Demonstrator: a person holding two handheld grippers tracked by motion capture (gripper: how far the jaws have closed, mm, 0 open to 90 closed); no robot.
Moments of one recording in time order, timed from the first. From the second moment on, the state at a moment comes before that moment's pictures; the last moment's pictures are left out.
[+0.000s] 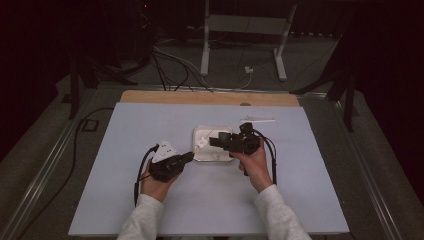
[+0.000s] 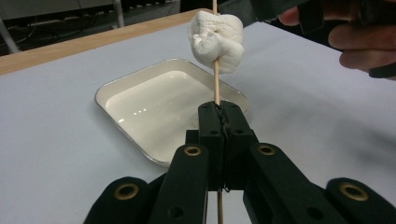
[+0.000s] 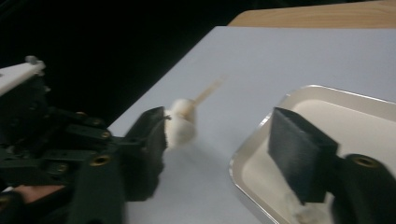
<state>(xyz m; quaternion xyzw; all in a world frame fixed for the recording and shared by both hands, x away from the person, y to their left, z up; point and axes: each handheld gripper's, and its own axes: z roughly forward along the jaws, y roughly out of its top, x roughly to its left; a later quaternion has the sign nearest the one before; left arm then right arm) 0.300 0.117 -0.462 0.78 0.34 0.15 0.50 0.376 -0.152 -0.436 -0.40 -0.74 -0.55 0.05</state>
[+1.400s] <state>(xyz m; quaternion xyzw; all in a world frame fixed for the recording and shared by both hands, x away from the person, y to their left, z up) 0.299 0.119 -0.463 0.79 0.32 0.16 0.50 0.385 -0.173 -0.419 -0.43 -0.68 -0.59 0.08</state>
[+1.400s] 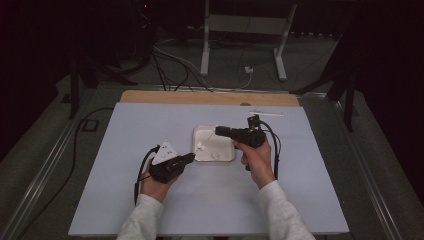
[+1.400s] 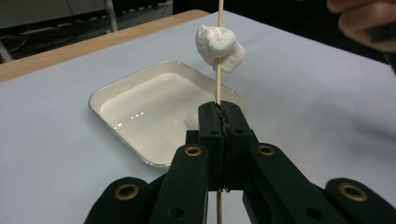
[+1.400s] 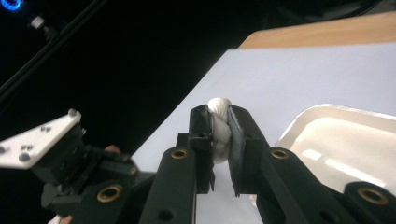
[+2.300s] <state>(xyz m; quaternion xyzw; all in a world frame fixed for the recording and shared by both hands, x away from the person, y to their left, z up) 0.301 0.123 -0.463 0.78 0.34 0.16 0.51 0.385 -0.174 -0.452 -0.45 -0.76 -0.47 -0.04</state>
